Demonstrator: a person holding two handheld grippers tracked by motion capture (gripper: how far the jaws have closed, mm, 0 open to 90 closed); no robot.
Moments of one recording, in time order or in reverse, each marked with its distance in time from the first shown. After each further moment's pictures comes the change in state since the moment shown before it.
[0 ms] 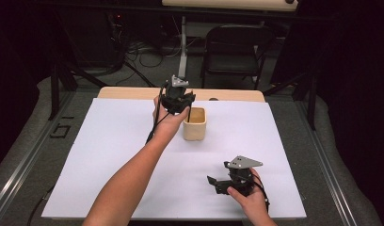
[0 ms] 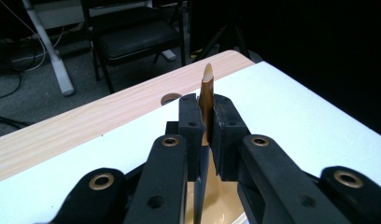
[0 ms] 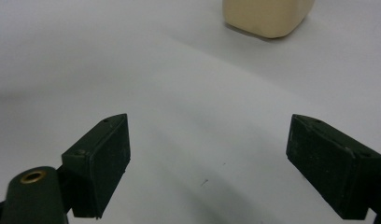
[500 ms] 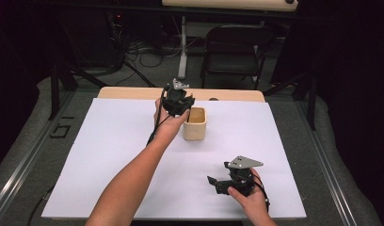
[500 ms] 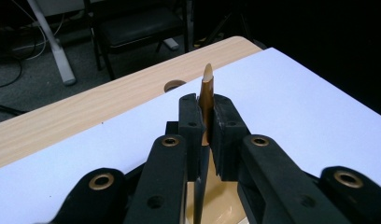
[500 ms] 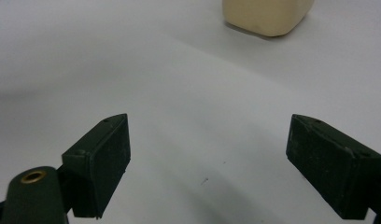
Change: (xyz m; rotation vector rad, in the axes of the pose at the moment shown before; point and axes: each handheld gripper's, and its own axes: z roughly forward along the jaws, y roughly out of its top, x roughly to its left) left arm 0.004 -0.011 0.013 0.045 0.010 0.001; right arm -0.001 -0.001 0.000 -0.002 0.002 0.005
